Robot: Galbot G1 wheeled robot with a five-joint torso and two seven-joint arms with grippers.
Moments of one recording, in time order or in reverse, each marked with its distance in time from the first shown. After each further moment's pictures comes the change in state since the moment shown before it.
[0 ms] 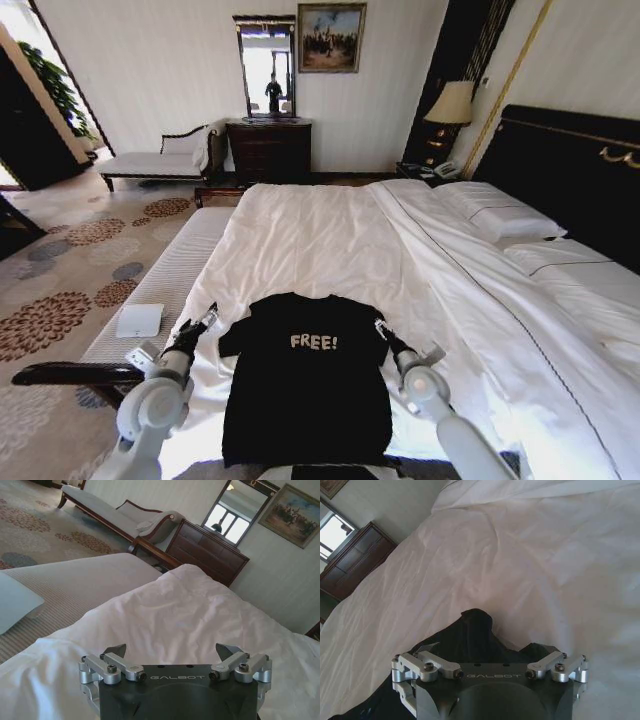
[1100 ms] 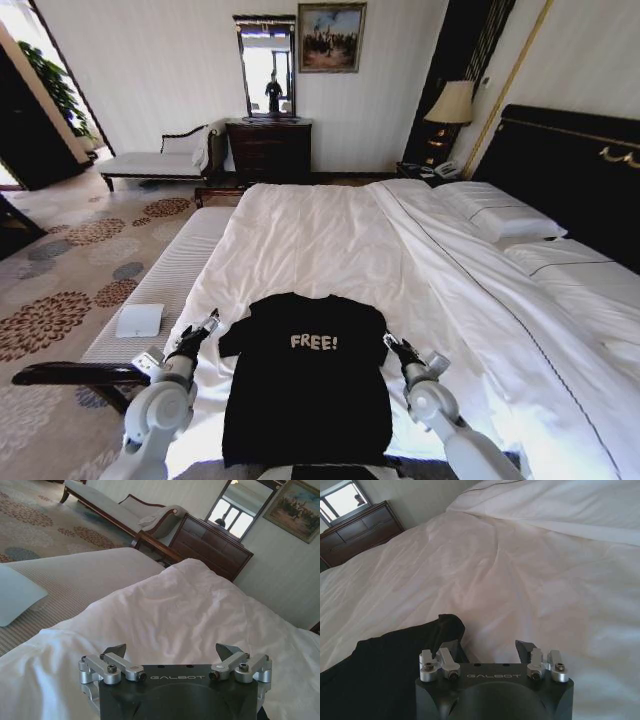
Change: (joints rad) left arm 0.002 -0.004 0.013 0.024 0.005 -0.006 0.000; right arm -0.025 -0.129 -0.040 -0.034 -0.170 0.000 -0.027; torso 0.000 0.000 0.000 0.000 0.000
